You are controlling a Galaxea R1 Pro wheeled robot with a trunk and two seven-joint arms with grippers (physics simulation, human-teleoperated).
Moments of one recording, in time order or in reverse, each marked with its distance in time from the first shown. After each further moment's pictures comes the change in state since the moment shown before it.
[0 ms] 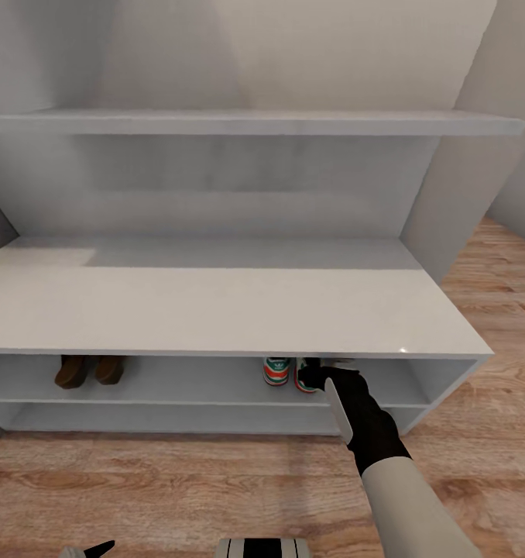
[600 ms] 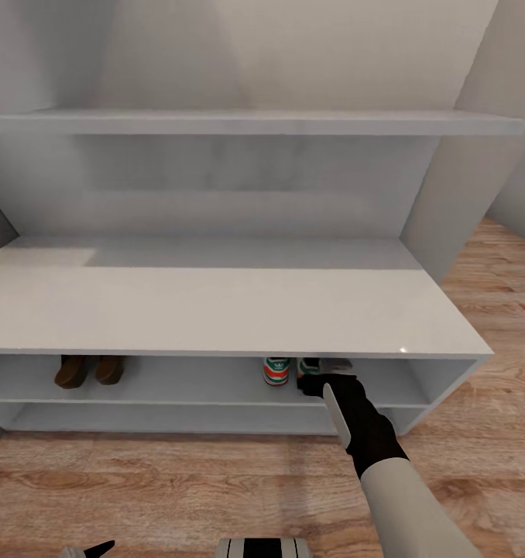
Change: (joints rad) left arm 0.000 0.000 0.000 0.000 0.000 0.000 0.000; right arm 0.000 0.000 0.000 0.058 0.001 0.000 -0.001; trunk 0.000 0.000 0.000
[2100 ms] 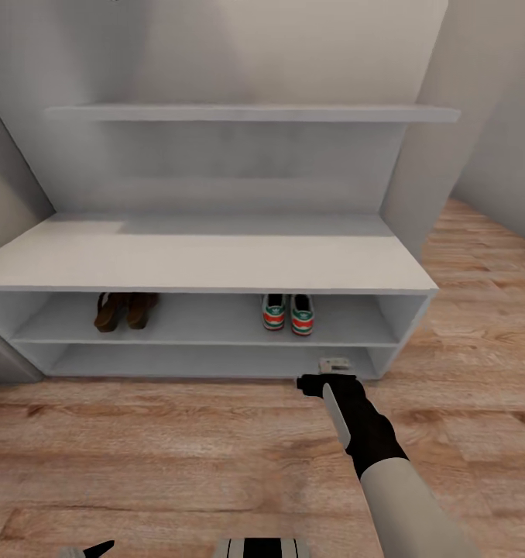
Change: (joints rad) left arm 0.000 0.002 0.000 0.000 0.001 0.000 0.001; right arm 0.000 0.000 0.003 0.000 0.000 0.000 0.002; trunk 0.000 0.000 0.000
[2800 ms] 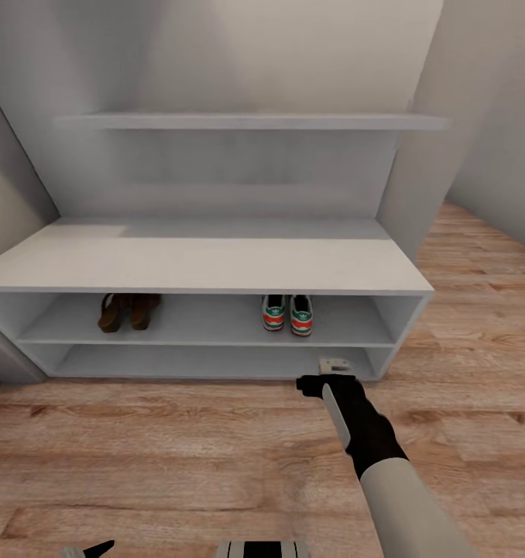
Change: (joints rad) left arm 0.000 0.001 0.000 0.000 -0.001 0.000 -0.001; right arm 0.000 0.000 0.001 0.005 0.000 0.000 0.001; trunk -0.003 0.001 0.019
